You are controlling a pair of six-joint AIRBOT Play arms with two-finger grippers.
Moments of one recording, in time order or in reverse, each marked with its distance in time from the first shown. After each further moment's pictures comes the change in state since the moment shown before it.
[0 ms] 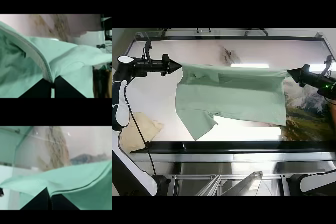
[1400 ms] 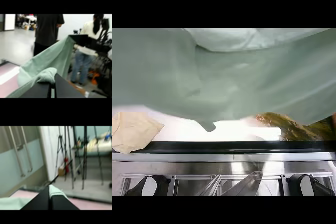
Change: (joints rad) left arm 0.454 1.356 -0.357 -0.773 -0.370 0.127; right arm -0.185 1.217 0.192 -0.167 0.024 0.285
